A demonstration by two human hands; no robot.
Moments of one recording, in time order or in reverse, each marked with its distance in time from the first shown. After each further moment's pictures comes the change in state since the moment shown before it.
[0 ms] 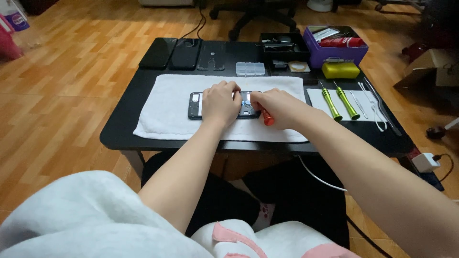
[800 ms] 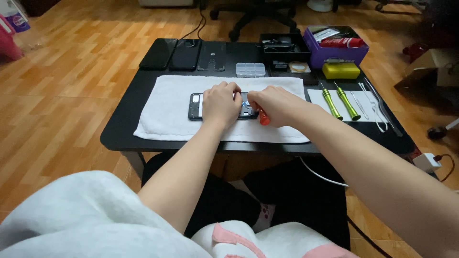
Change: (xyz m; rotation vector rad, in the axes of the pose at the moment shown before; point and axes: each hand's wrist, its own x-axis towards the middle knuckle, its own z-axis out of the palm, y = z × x) left_hand 0.000 -0.002 0.003 0.021 -0.015 0.009; right_hand 0.005 -0.007 -0.011 -0.075 0.005 -0.019
